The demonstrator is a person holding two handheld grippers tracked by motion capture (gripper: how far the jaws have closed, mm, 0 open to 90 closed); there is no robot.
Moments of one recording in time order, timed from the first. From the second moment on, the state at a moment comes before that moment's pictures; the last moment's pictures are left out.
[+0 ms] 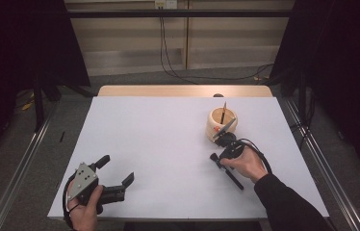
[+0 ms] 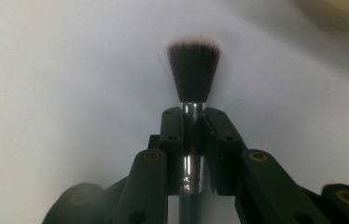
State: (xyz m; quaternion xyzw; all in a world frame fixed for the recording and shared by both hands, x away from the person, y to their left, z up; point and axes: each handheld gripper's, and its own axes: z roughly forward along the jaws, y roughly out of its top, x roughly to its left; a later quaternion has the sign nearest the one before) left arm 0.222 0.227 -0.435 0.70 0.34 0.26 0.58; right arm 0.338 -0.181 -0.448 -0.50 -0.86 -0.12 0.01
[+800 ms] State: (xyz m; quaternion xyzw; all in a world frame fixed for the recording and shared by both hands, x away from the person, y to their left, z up) left arm 0.222 0.226 -0.435 0.70 0.34 0.26 0.57; right arm 0.328 -0.196 -0.431 -0.48 -0.86 -0.19 0.00
